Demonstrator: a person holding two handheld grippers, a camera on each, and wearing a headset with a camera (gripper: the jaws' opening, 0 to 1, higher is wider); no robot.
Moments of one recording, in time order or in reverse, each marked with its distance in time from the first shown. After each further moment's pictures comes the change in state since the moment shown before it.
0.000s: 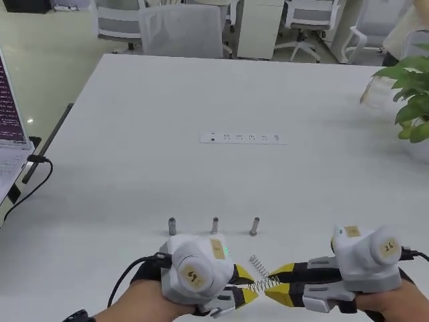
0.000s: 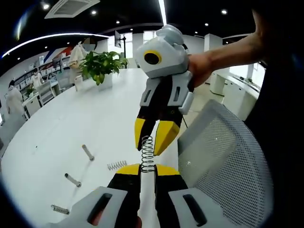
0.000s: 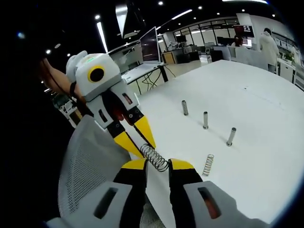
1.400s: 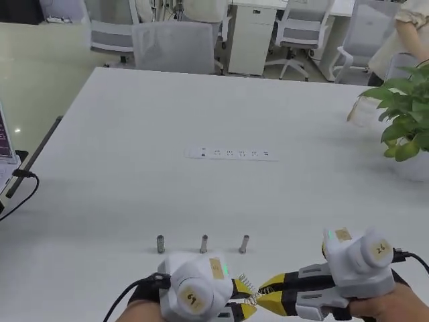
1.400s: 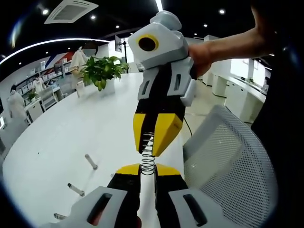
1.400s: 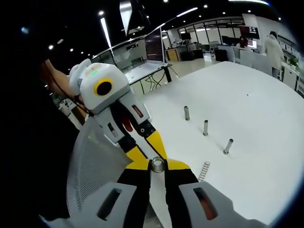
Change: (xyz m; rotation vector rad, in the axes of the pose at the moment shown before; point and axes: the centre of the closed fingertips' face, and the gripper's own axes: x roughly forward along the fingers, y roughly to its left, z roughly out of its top) left arm 0.008 0.013 0.017 -0.002 -0.054 0.041; right arm -0.010 0.002 0.029 -0.049 0.046 -0.007
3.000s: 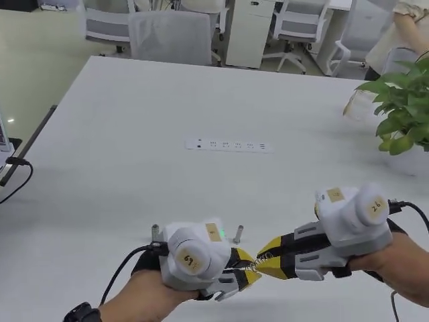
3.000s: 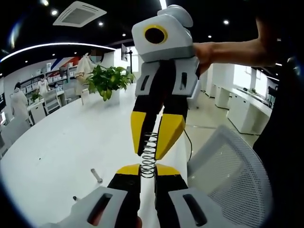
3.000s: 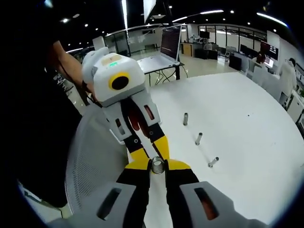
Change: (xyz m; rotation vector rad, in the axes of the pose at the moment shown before) left arm 0.001 0.015 0.035 -0.044 -0.097 0.015; right arm -0.022 -0.003 0.026 -0.232 0.134 0.000
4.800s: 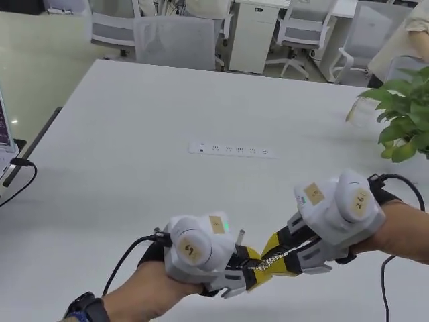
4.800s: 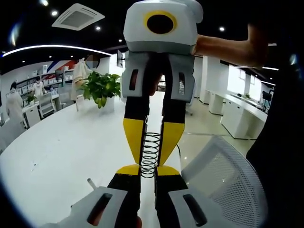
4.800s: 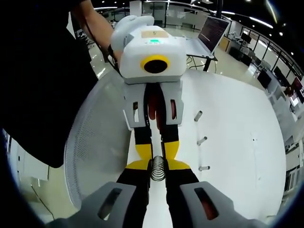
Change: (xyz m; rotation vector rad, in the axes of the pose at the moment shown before) left arm 0.001 -0.005 0.020 -0.008 -0.062 -0.064; right arm -0.008 0.009 0.003 -0.355 0.257 0.106
